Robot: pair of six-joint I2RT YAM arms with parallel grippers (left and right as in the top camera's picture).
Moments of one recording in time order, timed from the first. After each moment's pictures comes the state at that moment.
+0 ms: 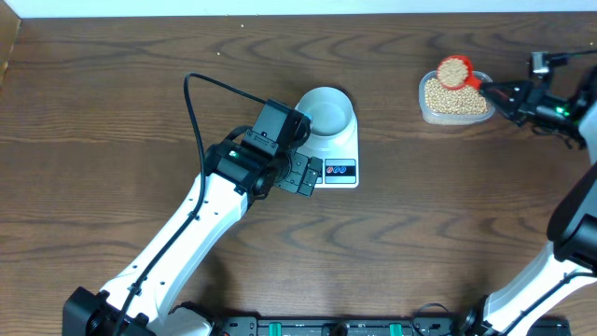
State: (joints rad) left arm -0.52 1.44 1.17 -0.82 0.00 -0.11; right arm -0.45 2.05 1.50 -0.75 -1.47 -0.04
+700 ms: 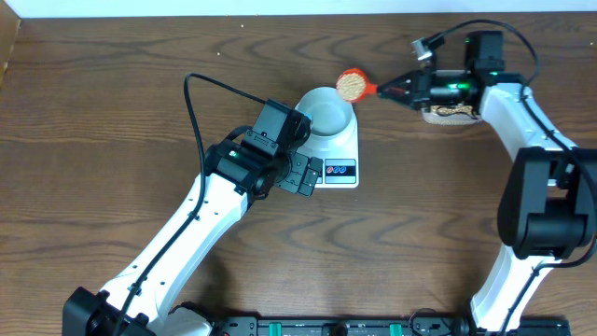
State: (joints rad) left arm -0.52 1.44 1.17 -0.82 0.01 -0.11; right arm 0.00 2.05 1.49 -0.46 -1.26 0.28
